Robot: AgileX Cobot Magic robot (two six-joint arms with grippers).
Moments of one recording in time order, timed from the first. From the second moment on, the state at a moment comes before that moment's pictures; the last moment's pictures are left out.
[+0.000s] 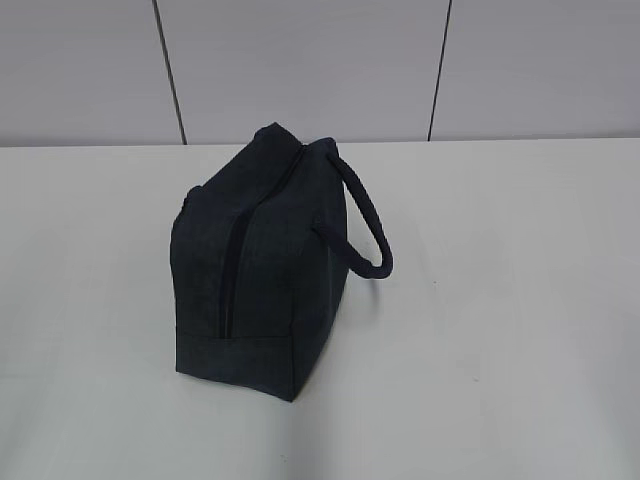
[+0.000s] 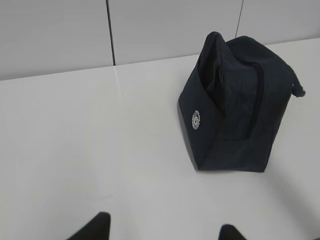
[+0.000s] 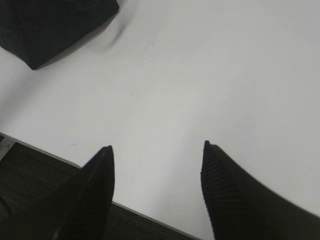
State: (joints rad) left arm -0.20 -0.01 -0.53 -0.09 1.12 0.10; right arm 0.44 -0.02 -0.50 -0.13 1.16 0.03
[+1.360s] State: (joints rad) left arm 0.02 -0.01 -0.53 -0.09 1.12 0.10; right arm 0.10 -0.02 -0.50 -0.14 1.15 0.03
